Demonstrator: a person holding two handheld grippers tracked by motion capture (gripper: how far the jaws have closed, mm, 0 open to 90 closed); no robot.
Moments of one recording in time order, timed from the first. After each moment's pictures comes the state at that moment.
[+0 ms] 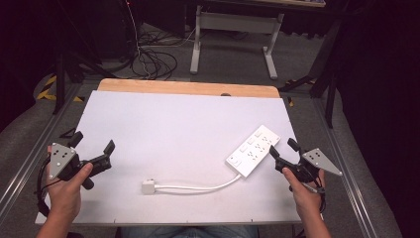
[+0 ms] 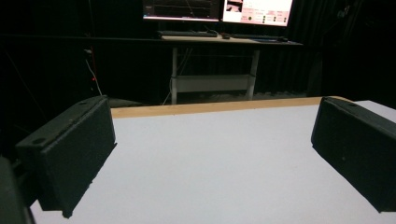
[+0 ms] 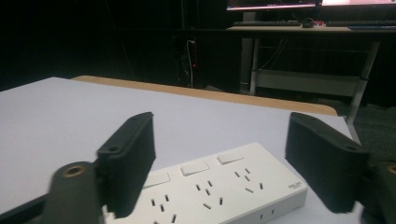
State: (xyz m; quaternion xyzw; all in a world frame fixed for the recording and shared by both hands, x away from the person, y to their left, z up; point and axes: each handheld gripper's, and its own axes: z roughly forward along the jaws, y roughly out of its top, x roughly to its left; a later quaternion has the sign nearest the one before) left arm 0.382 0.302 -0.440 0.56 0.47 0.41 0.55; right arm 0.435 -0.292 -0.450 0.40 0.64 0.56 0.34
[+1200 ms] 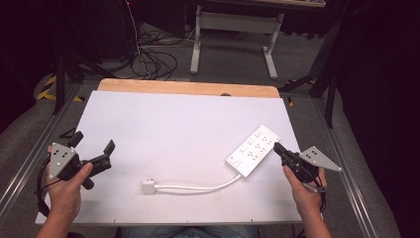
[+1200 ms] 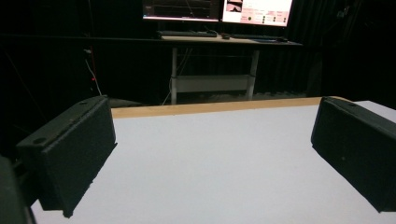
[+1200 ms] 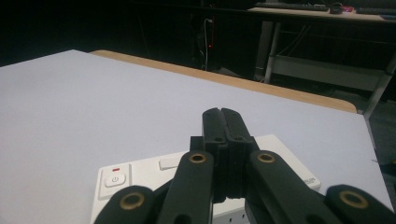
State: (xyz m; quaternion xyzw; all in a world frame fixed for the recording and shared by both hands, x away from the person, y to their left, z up) left arm 0.382 0.302 -0.440 0.56 0.46 0.41 0.55; right arm 0.431 -0.286 -0.436 0.38 0.69 0.53 0.32
